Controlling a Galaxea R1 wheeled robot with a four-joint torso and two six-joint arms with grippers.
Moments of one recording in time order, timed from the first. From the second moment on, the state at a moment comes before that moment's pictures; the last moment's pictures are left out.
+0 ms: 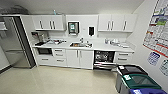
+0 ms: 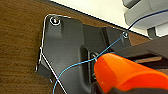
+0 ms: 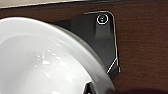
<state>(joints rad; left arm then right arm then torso) 1.68 2.78 -2.47 0.40 -0.43 -0.36 -1.57 2.92 -2.72 -0.36 0.18 0.37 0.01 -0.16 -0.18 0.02</state>
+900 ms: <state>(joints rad) 1.68 2.78 -2.47 0.40 -0.43 -0.36 -1.57 2.92 -2.72 -0.36 0.18 0.37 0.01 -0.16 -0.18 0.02</state>
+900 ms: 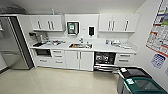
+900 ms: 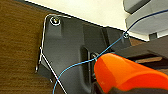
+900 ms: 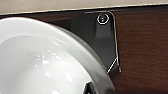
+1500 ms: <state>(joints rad) 1.68 2.79 -2.47 0.40 -0.43 -0.36 -1.57 2.92 -2.72 -0.36 0.18 0.37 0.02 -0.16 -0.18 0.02</state>
